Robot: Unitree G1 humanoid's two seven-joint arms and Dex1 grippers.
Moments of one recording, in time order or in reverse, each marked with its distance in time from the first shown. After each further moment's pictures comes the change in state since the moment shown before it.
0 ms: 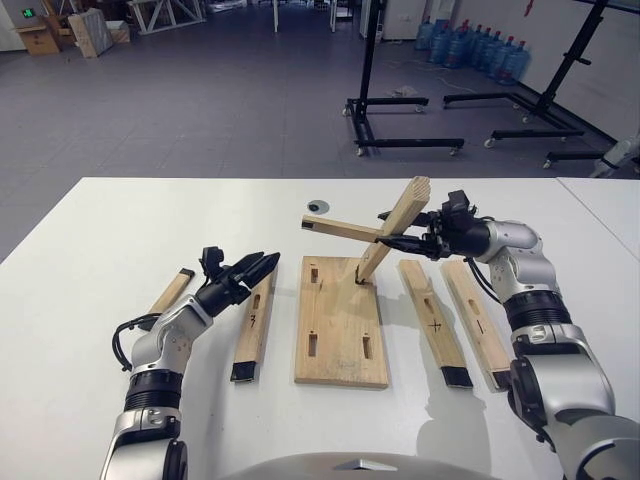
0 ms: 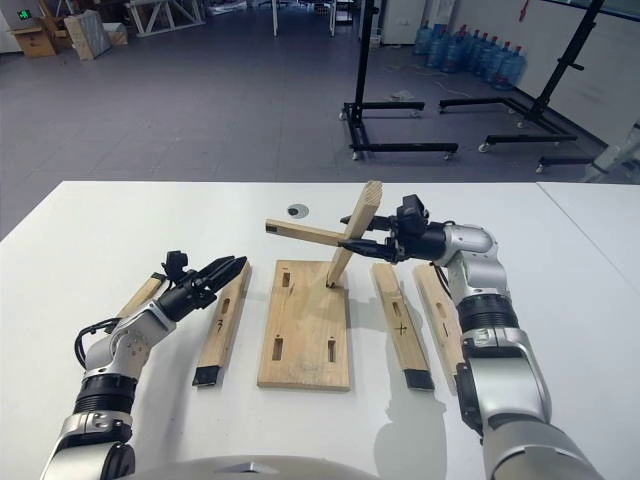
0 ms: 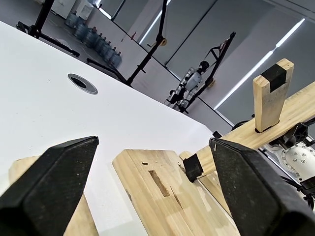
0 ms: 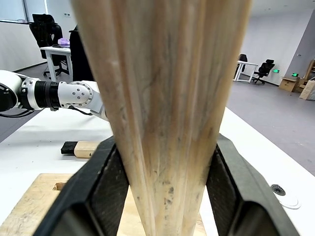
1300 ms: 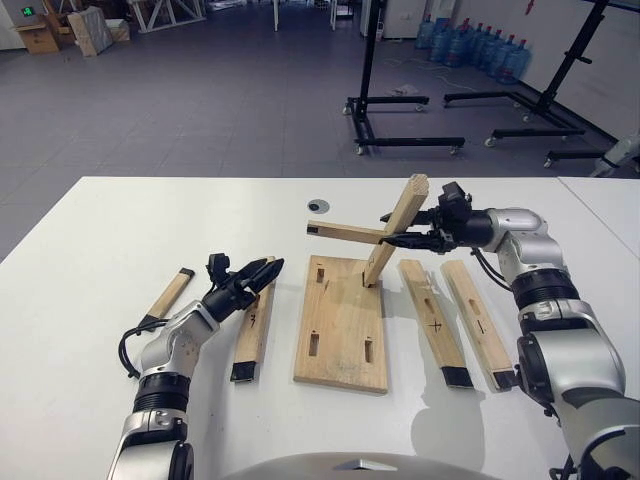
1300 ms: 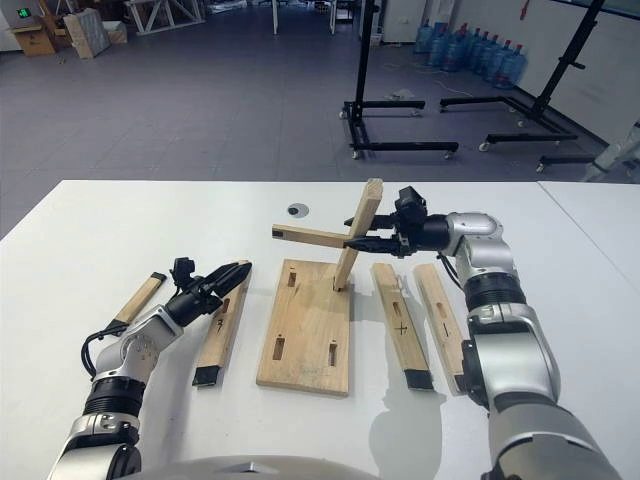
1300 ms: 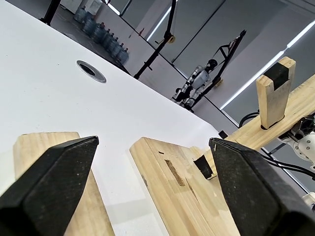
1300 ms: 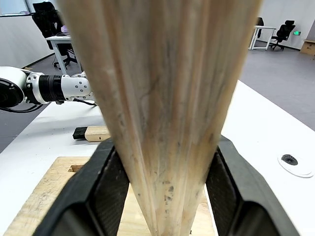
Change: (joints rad) left arm 0.005 -0.036 -0.009 0.063 0.033 -0.051 0.017; right arm -0.139 -0.050 0.072 0.185 -0.068 0.089 0.054
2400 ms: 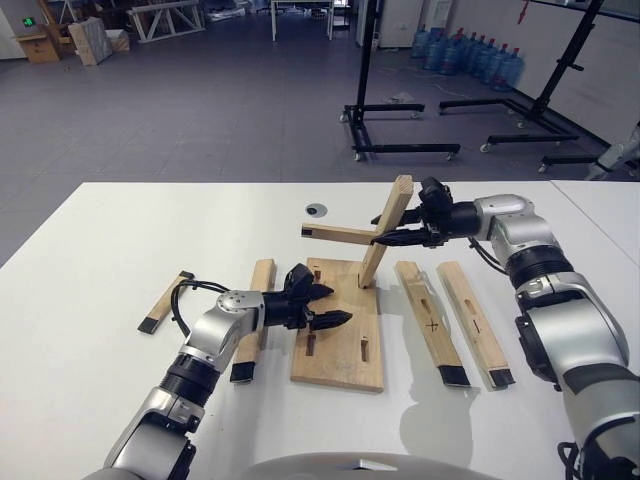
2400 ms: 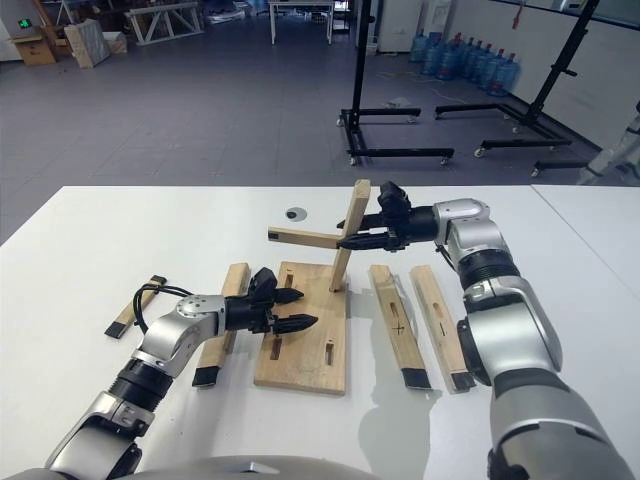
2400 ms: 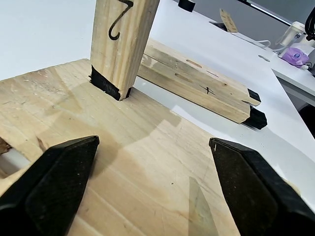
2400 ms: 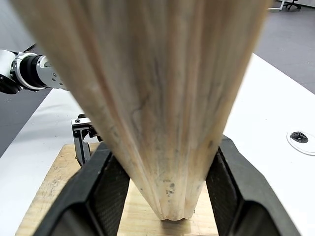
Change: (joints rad) left arm -0.079 0.071 -0.511 -0.160 0.307 0.055 -0.050; right arm -0.127 -0.005 0.215 0.150 0.008 0.065 -0.024
